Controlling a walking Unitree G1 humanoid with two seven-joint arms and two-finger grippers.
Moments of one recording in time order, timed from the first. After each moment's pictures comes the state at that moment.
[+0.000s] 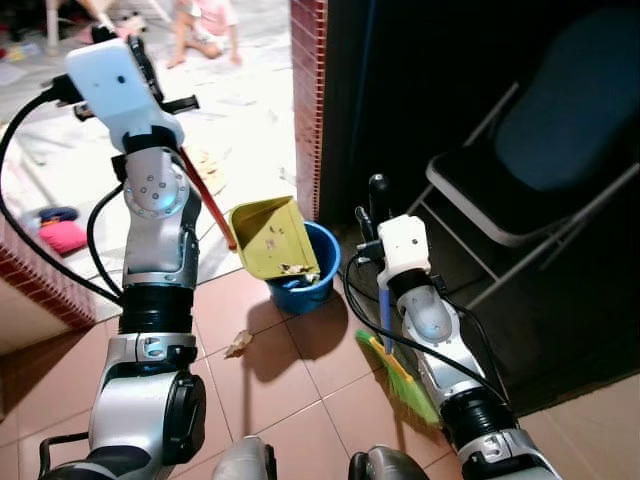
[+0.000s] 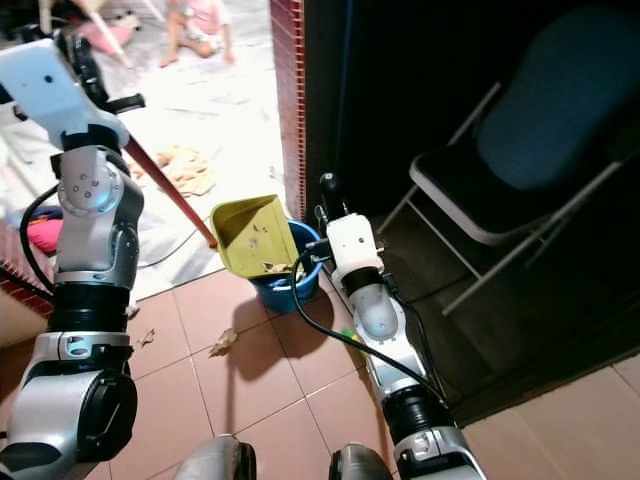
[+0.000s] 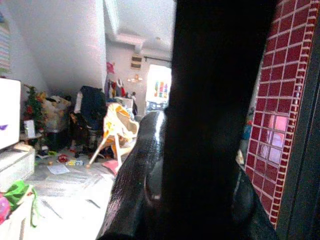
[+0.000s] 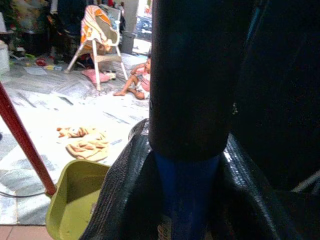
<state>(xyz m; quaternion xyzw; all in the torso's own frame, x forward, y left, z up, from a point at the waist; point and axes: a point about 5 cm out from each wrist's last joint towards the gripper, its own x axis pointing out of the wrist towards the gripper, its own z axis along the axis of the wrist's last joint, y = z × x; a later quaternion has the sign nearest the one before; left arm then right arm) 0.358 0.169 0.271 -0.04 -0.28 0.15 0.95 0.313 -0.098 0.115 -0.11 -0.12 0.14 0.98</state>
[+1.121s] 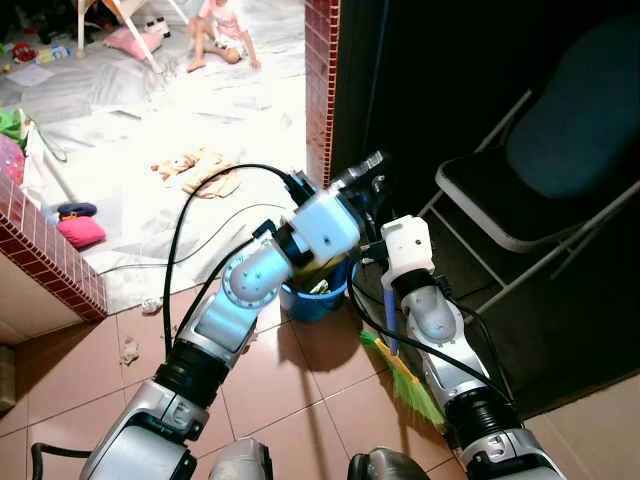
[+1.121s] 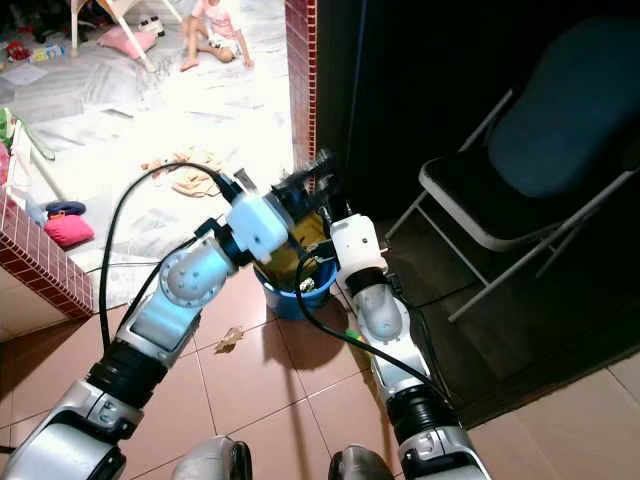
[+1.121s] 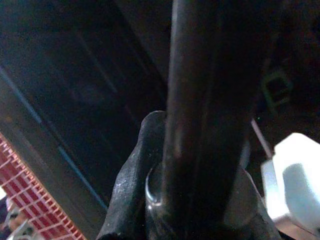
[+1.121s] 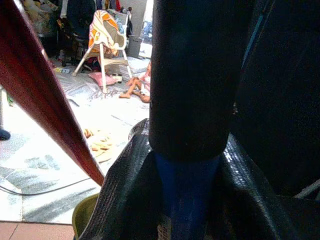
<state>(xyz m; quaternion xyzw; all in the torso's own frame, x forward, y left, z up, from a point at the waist) 0.298 0.039 0.196 0.21 -0.32 -0.40 0.84 0.314 -0.102 0.114 -0.12 -0.12 0.14 0.98</state>
